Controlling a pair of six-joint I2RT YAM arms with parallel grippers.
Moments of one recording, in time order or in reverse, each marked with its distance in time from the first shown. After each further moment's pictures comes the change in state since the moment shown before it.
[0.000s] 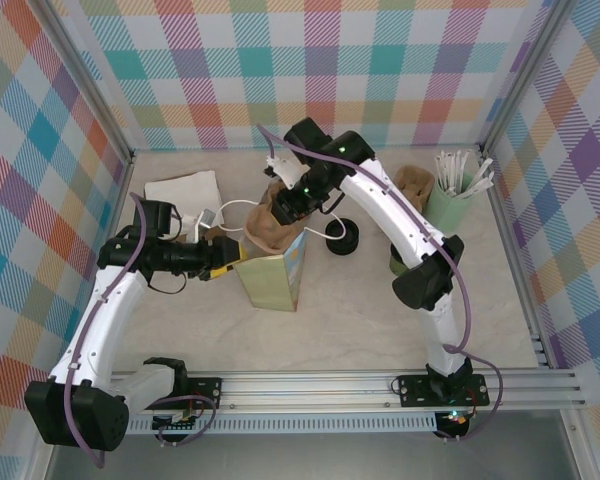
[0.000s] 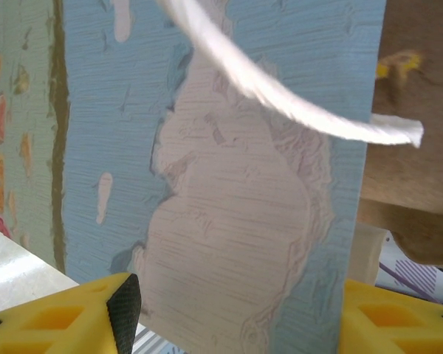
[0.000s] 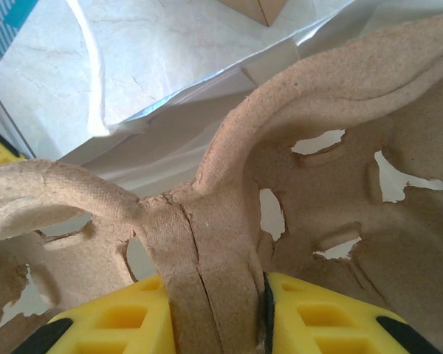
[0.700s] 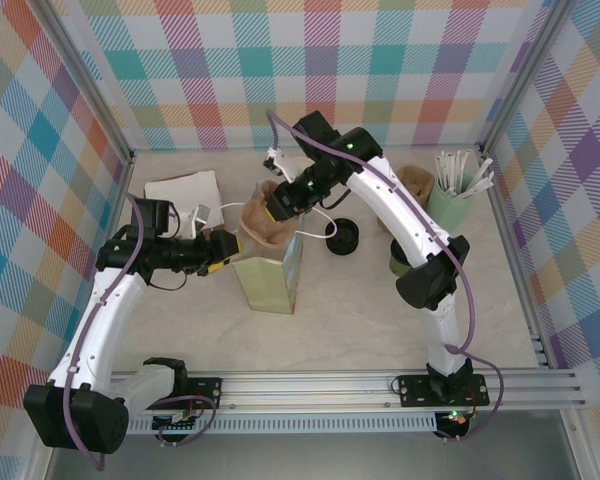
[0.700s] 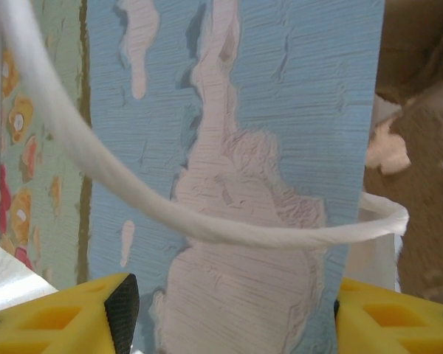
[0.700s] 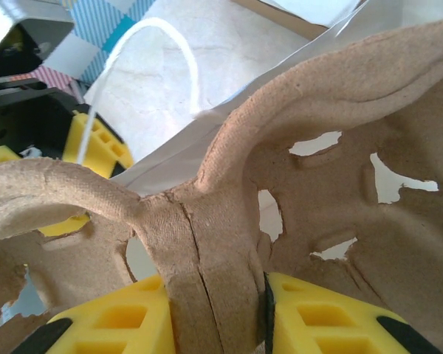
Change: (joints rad) left arm 0.006 -0.013 0.000 0.055 -0.088 -0.079; right arm -0.021 -0.021 -0.002 0.041 -0.202 0.006
